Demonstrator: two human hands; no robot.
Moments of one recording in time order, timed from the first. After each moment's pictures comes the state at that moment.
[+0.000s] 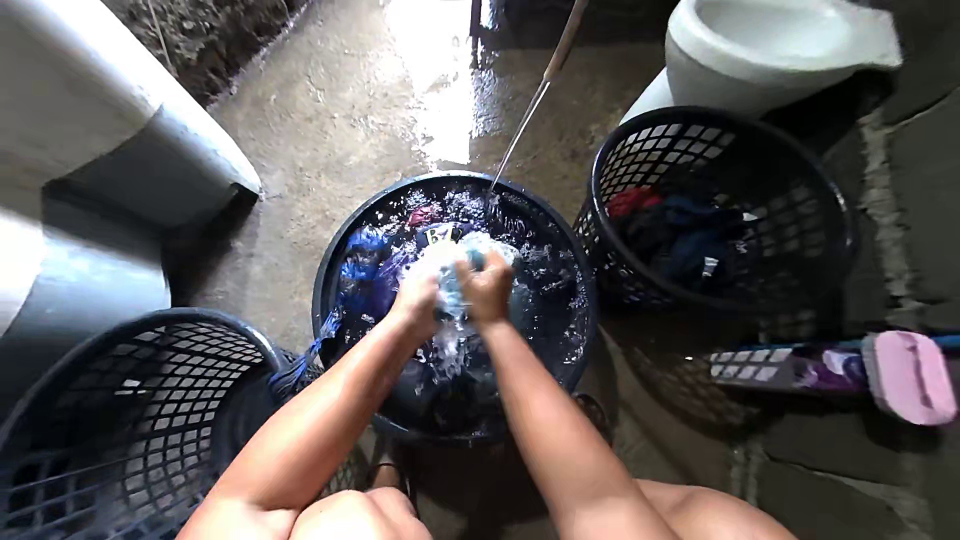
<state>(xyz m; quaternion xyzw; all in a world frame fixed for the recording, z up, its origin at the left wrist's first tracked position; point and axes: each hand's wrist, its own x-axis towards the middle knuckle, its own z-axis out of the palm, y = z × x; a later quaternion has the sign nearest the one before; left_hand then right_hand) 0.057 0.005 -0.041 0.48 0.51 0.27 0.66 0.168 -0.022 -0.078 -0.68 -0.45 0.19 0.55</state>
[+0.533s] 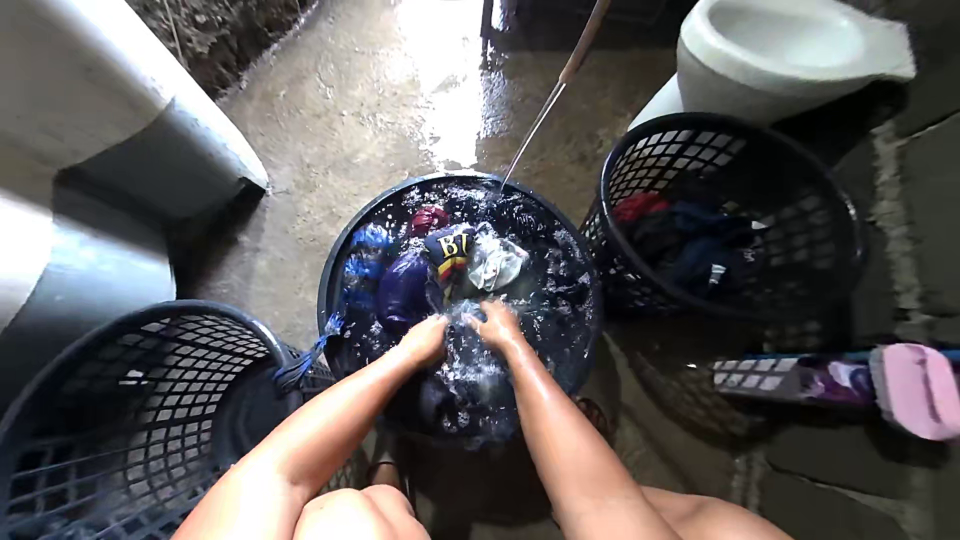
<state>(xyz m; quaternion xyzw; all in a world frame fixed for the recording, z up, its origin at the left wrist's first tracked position) 0.028 0.018 -0.144 0.83 0.41 -0.20 0.31 0.205 -0.027 -0.172 -0.75 -0.49 0.43 0.10</state>
